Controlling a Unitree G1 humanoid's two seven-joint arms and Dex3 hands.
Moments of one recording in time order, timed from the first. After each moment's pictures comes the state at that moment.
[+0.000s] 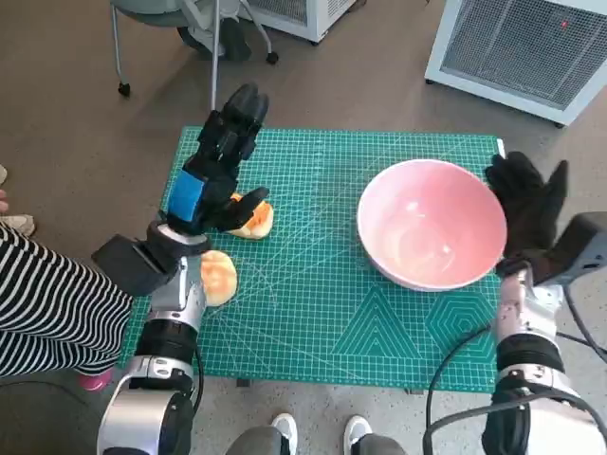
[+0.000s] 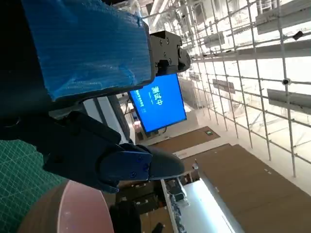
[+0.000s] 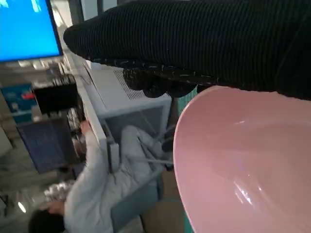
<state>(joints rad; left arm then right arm) -0.69 0.15 0.18 0.81 -0.28 -0.77 -0.56 -0.83 -0.27 -0.37 1.28 0.23 -0.43 0.25</state>
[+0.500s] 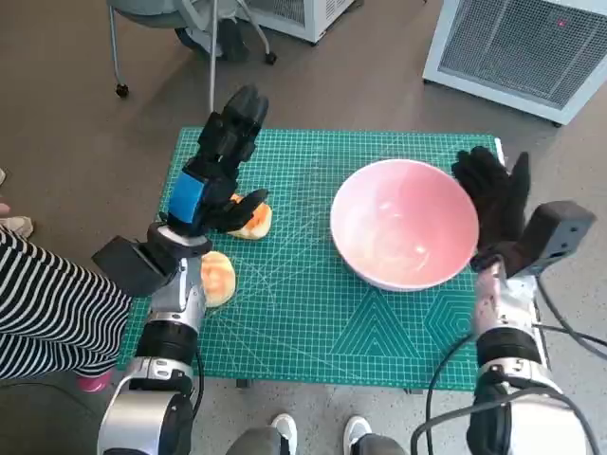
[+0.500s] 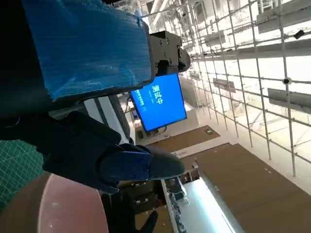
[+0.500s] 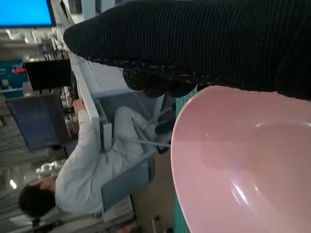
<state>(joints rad) -0.69 0.15 0.18 0.81 -0.28 -0.77 -0.56 -0.85 -0.19 -0.35 1.28 0.23 -0.43 0.25</state>
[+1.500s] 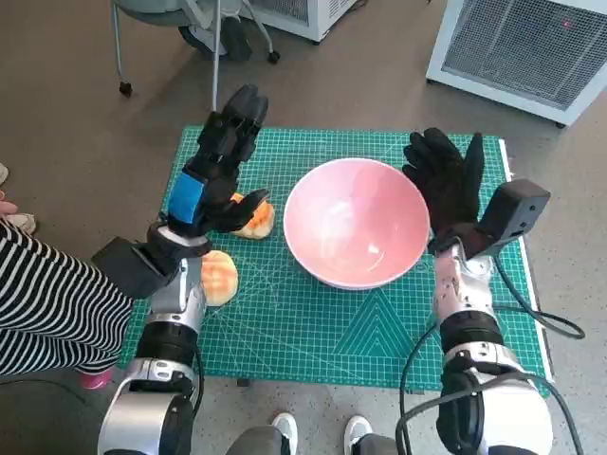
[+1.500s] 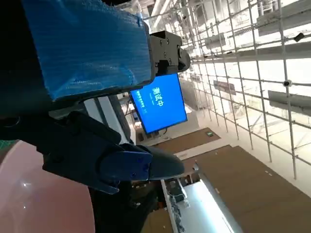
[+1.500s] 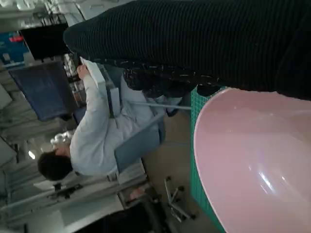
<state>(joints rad) -0.68 0.15 0.17 0.79 -0.28 -0.76 -0.55 -0.93 -0.12 -0.38 1.28 0.23 -0.39 0.29</state>
